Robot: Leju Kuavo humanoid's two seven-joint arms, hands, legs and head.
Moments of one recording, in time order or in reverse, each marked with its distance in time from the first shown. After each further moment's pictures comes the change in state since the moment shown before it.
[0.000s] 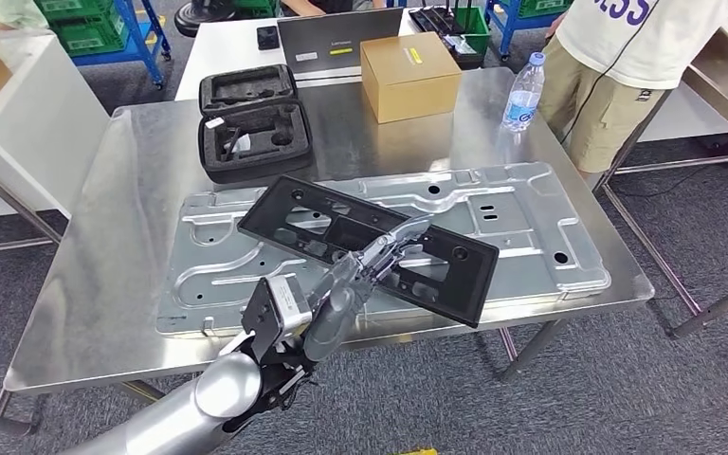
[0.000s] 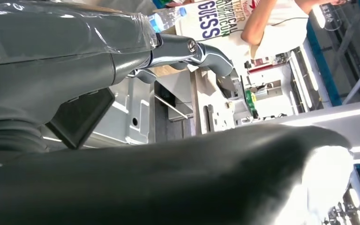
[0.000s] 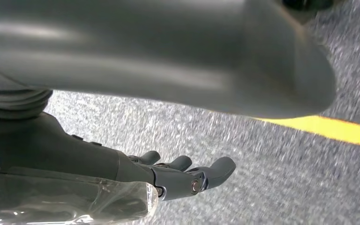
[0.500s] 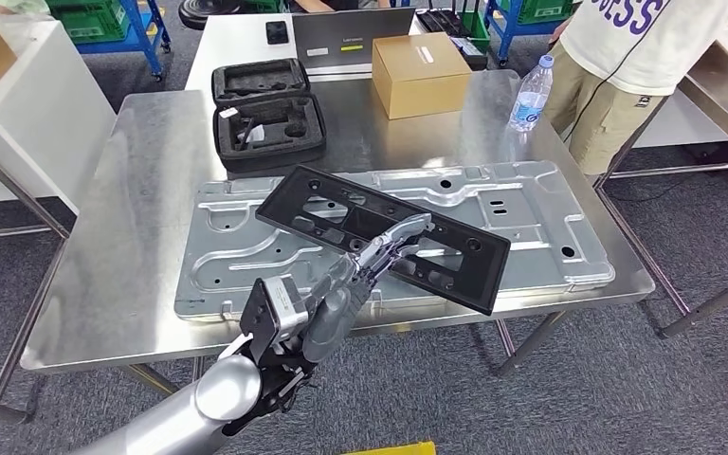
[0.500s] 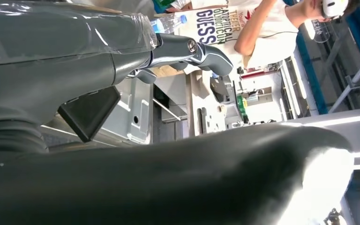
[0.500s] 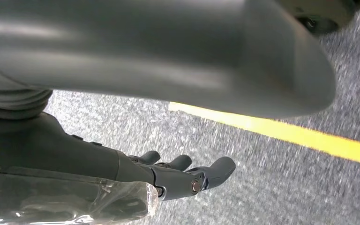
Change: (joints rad) left arm 0.013 0.000 -0.001 -0.002 0.008 0.006 -0.015; right arm 0.002 0.001 -0.005 0.000 -0.005 0.001 -0.003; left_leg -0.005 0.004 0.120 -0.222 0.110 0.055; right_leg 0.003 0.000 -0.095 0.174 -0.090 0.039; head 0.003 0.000
